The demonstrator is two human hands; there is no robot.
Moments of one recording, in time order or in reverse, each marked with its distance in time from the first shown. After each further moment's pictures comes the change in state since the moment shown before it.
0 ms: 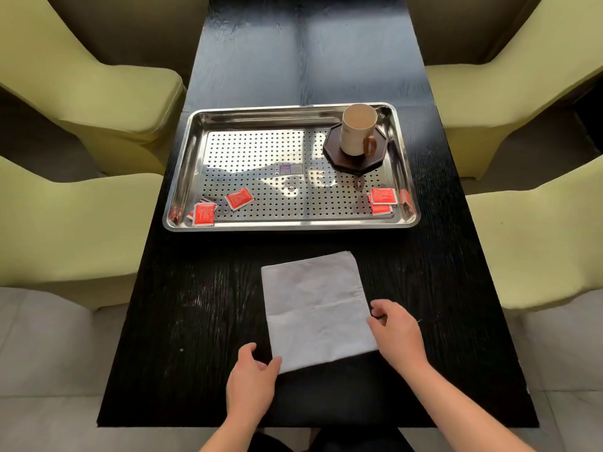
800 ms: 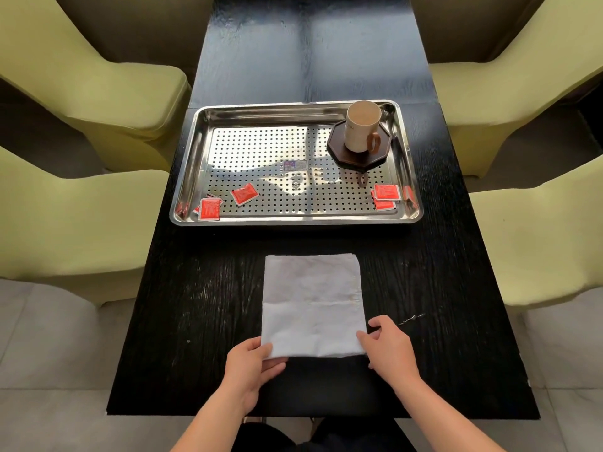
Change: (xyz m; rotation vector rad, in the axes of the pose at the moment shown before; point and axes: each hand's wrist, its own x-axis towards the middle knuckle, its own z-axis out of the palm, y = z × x) left_hand 0.020 -0.008 -0.010 -0.775 -0.272 -0.262; right_hand -0.033 0.001 0.024 0.082 -0.125 0.234
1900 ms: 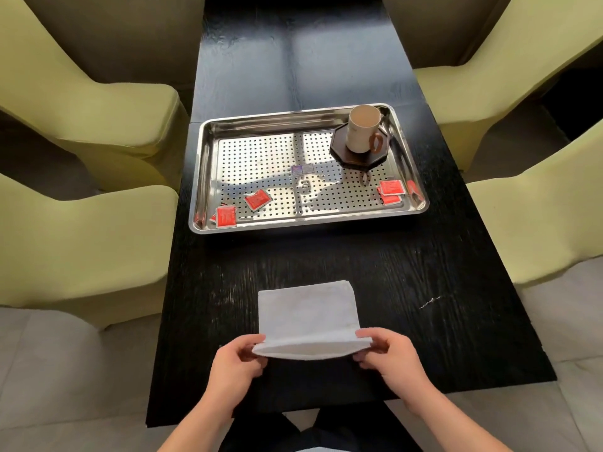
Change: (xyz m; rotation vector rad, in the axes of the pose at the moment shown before) left_hand -0.007 0.032 -0.100 0.545 -0.060 0.375; right_hand -0.071 -0.021 0.040 0.490 -0.147 -0.070
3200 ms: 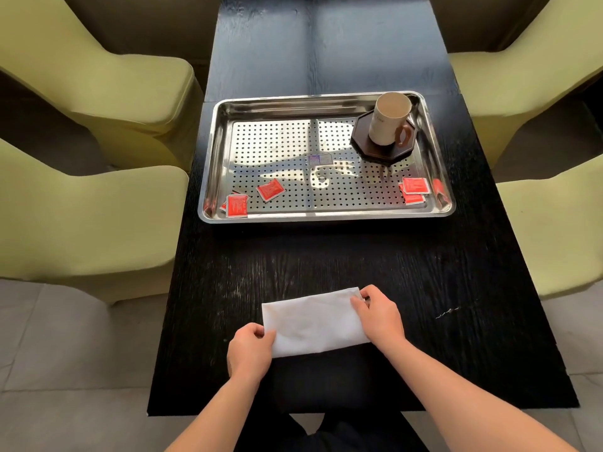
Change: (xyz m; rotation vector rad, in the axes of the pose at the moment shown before) left_hand 0.045 0.006 0.033 0.254 0.291 -0.205; right_hand 0.095 -0.034 0.032 -0.533 0.172 -0.003
